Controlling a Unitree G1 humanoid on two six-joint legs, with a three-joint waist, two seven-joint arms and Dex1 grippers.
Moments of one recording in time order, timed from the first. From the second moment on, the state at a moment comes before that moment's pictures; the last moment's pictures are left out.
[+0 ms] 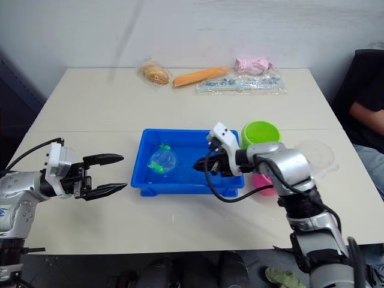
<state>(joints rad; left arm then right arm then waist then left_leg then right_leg) -0.19 0.77 0.27 0.00 -0.58 0.23 -1.24 -0.73 -0.52 0.18 -0.12 0.43 1.06 0.98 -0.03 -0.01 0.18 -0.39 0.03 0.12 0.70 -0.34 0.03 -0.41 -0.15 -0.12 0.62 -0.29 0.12</state>
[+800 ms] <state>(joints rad) -0.48 0.49 0.14 -0.14 -0.69 0.43 -0.94 -0.27 -0.86 -0.58 -0.41 0.62 1.19 0.73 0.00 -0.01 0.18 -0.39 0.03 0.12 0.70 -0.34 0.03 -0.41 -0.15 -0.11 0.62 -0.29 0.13</state>
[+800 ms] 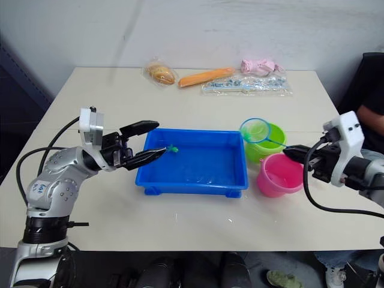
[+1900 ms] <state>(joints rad) -0.42 0.52 0.13 -0.14 -0.67 0.43 -0.99 -0.04 -1.07 -0.23 -0.16 -0.24 -0.03 0.53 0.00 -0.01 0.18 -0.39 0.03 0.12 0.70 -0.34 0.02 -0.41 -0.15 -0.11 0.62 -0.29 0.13</state>
